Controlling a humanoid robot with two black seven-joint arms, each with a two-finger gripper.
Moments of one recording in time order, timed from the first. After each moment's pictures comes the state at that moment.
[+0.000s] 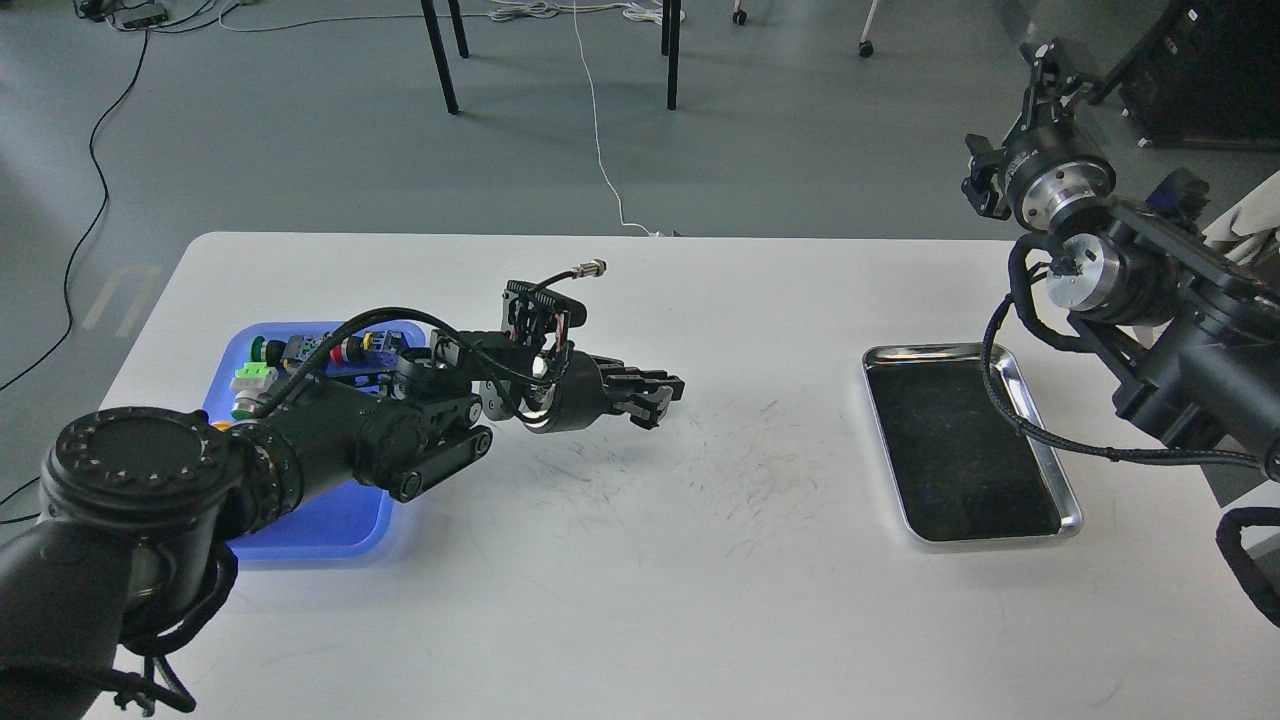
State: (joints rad) left arm -1.03 -0.04 0.19 -0.49 1.33 -0.09 -0.49; right arm 1.00 -0.36 0.50 0.65 0.00 -0.13 0.23
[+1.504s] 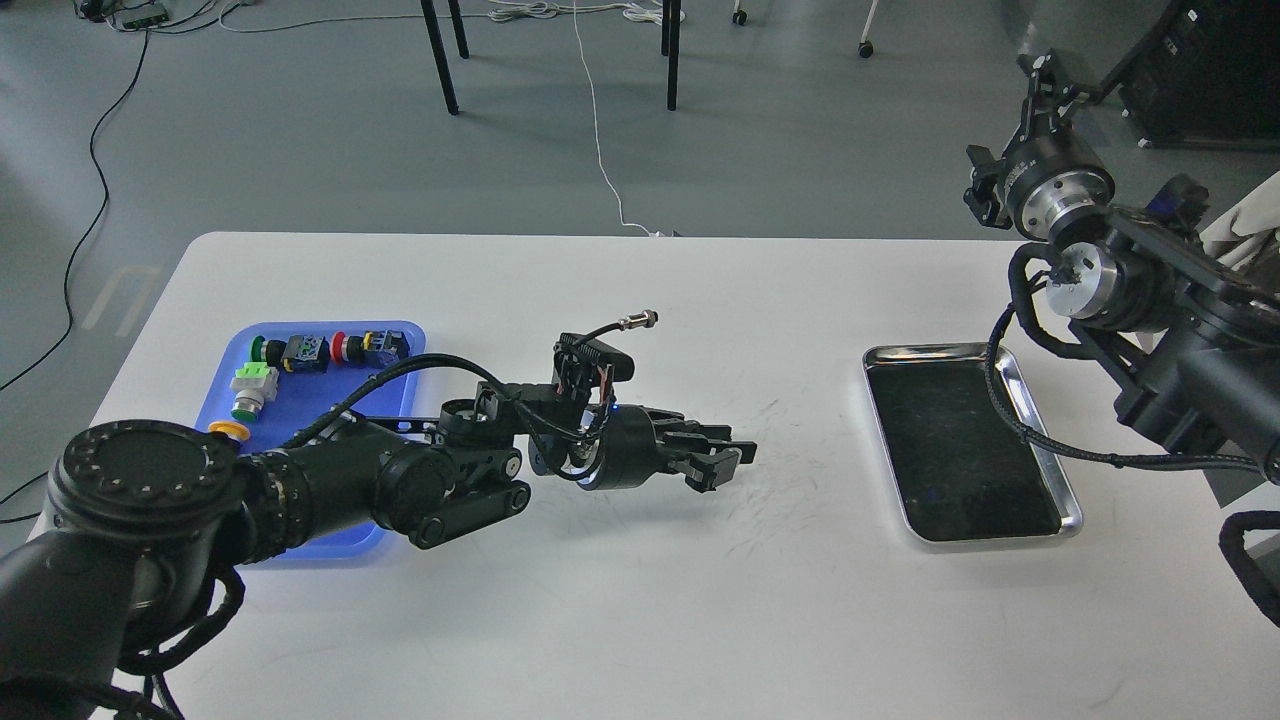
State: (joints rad) left arm -1.01 -0.04 0.20 -0.68 1.26 -0.01 -0.49; right arm 1.01 -0.36 0.43 0.65 0.00 -0.12 0.23
